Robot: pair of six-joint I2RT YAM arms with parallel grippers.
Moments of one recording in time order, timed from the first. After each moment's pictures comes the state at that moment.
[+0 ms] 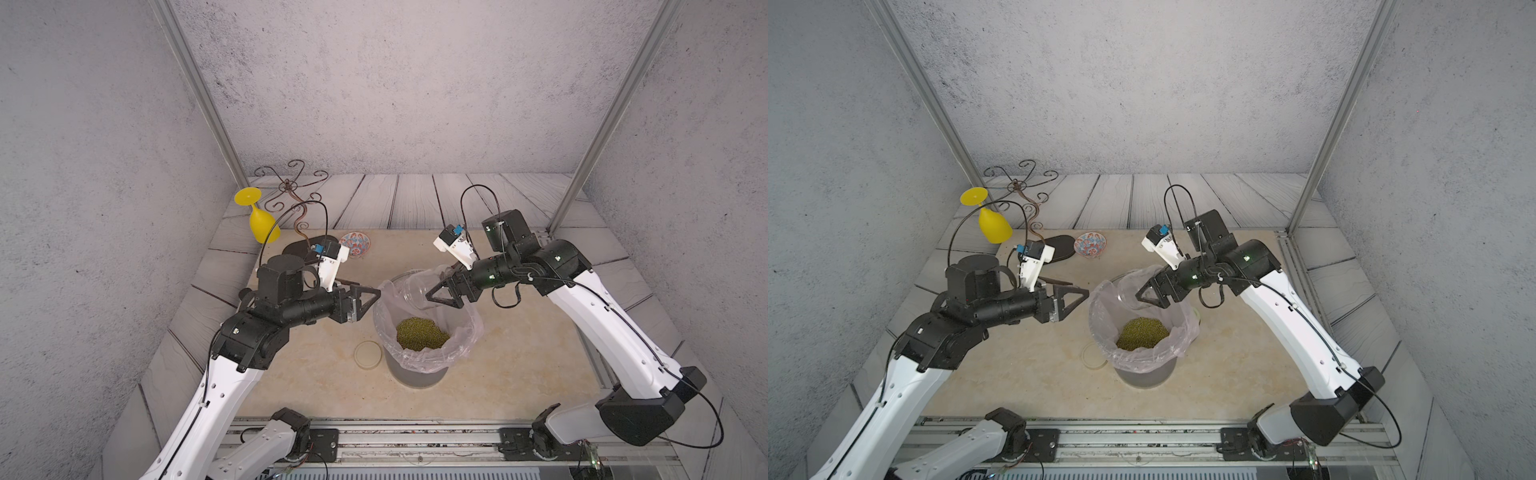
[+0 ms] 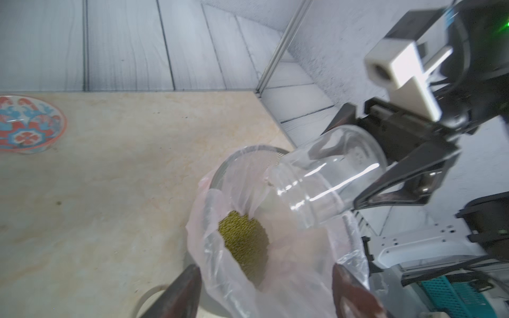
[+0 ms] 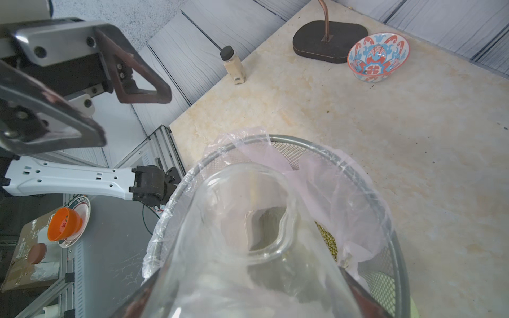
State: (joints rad) left arm -0.43 0.93 1.23 -0.68 0.57 -0.36; right arm 0.61 1.43 1.74 -1.12 -0.58 -0.06
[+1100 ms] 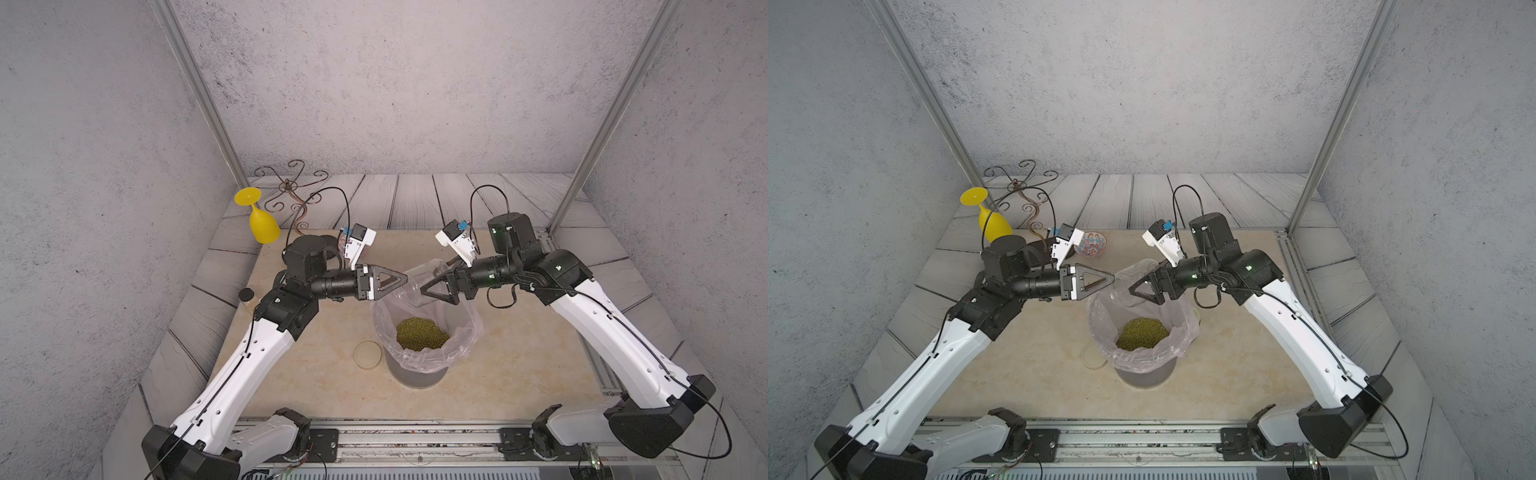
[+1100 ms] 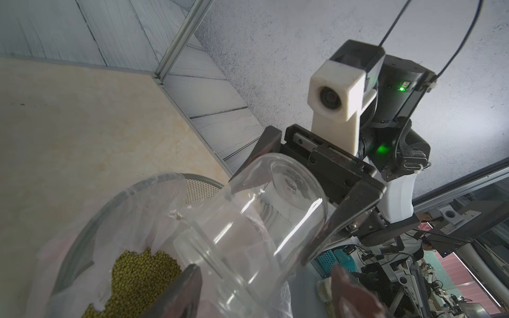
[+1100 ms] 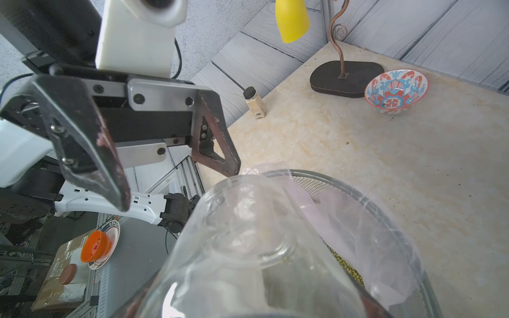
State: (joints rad) left arm -0.44 1.12 1.17 -0.30 0.93 -0.62; right arm 0.60 1.37 1.63 -0.90 -0.68 0.07
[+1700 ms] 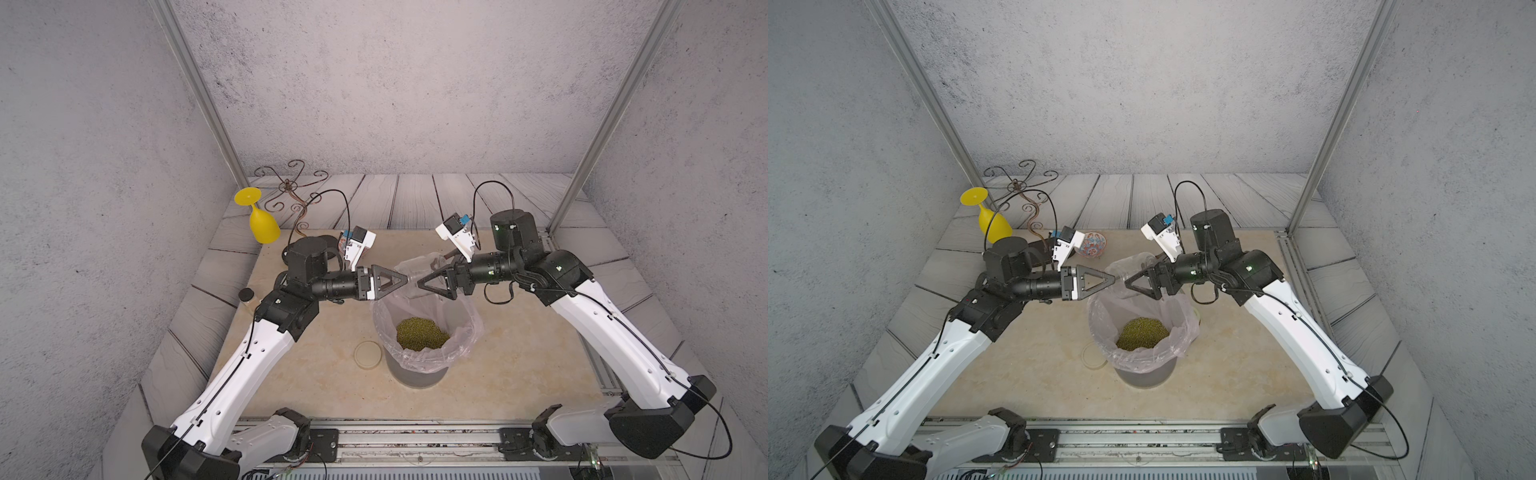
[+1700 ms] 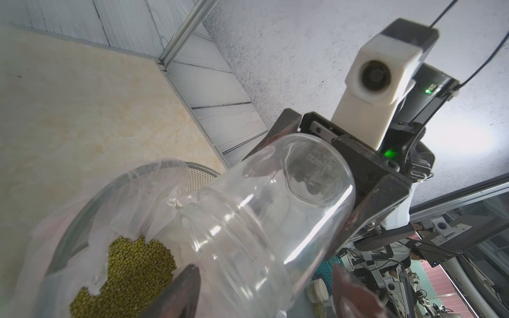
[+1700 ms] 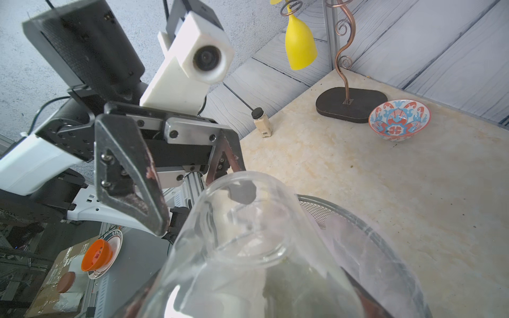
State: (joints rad) left arm -0.44 1.12 1.15 -0.24 0.94 -0.73; right arm 0.60 1.37 1.62 -0.80 -0.71 0.10
